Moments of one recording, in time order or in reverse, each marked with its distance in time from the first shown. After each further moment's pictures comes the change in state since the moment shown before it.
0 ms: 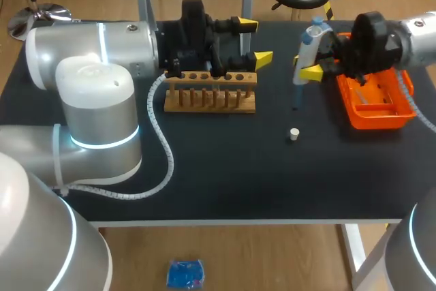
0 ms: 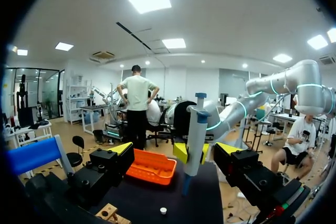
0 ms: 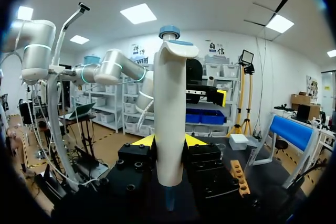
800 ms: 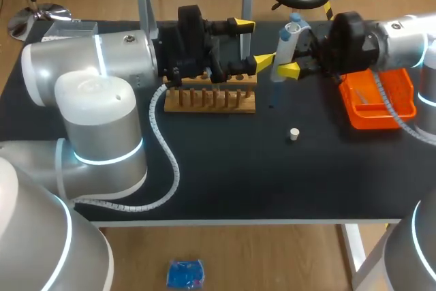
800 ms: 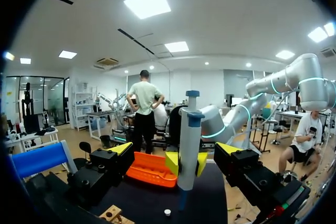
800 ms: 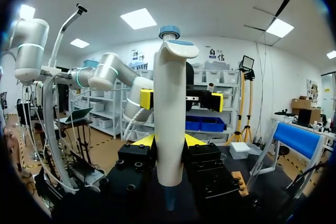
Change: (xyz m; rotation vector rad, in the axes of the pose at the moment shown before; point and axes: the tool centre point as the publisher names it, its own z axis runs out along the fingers) left arm 0.008 -0.003 -0.005 0.029 -0.055 0.045; right arm -0.013 0.007 0.038 -0.057 -0.006 -0.009
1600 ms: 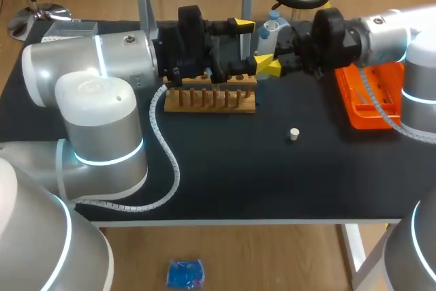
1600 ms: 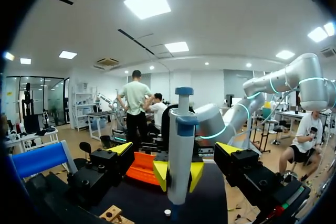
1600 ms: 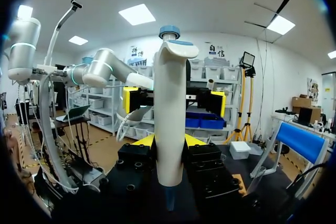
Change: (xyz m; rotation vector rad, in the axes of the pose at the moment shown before) left arm 0.000 0.000 0.000 0.002 -0.001 0.000; right arm -0.014 -0.001 0.029 0.034 0.000 -0.002
